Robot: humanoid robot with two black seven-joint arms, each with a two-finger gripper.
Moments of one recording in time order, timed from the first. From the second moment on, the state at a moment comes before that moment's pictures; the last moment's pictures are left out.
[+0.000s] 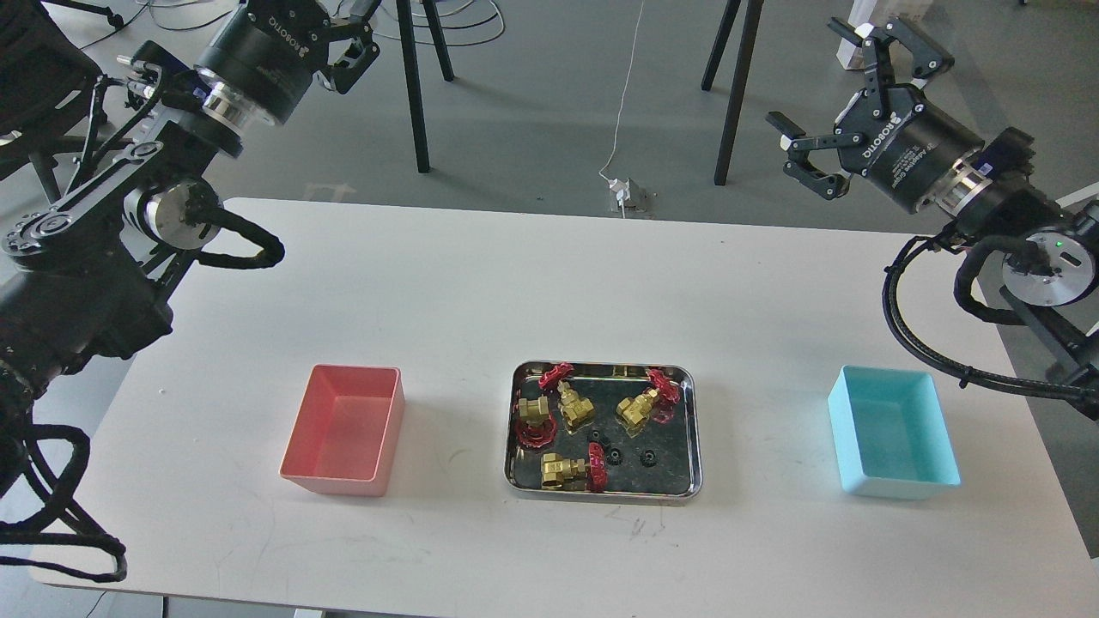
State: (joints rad) left arm -0.98 0.37 -0.66 -0.71 0.28 -0.49 -0.49; right arm 0.79 -0.56 0.78 0.99 -0.07 0.49 0.11
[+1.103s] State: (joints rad) left arm -1.55 0.69 0.09 -1.25 0.62 -0.49 -0.49; right arm 0.90 -0.55 0.92 0.83 0.22 0.33 0.18
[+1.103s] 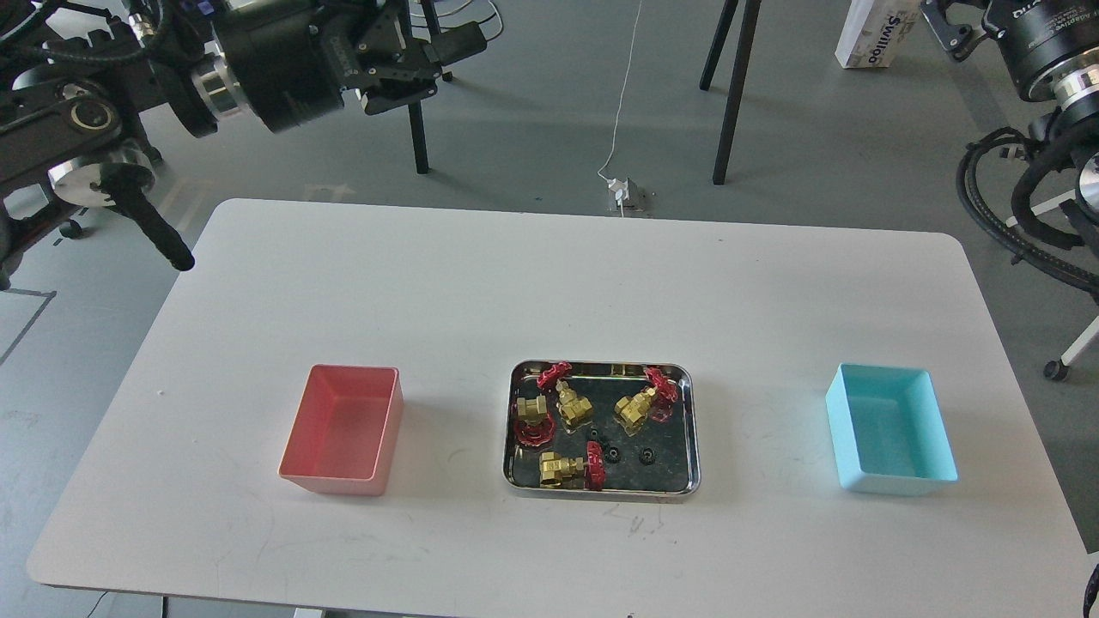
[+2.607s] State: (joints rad) left arm -1.43 0.01 0.97 -0.90 1.03 -0.07 -0.49; right arm 0.93 -0.50 0.81 0.68 0.20 0.32 0.16
